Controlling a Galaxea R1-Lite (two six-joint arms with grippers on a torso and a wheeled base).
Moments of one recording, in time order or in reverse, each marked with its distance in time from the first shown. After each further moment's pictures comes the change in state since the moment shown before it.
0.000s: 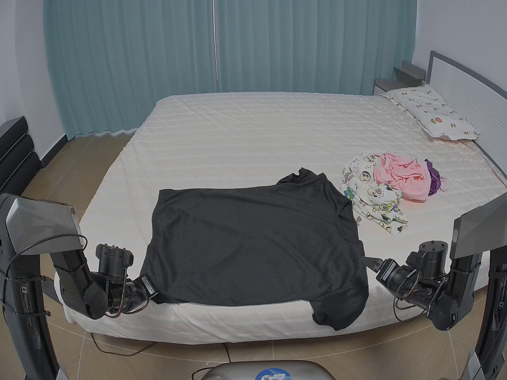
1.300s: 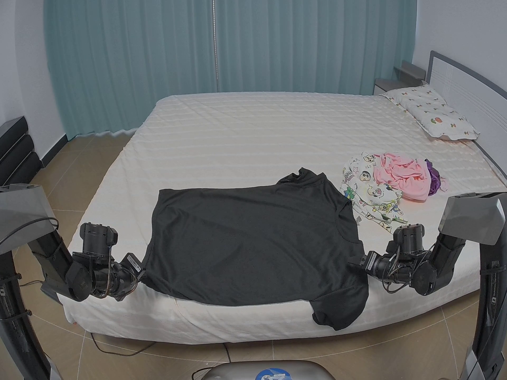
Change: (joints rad) left arm 0.055 -0.163 -0.064 0.191 -0.090 -0.183; right arm -0.079 0.119 -0.466 0.549 0.134 -0.204
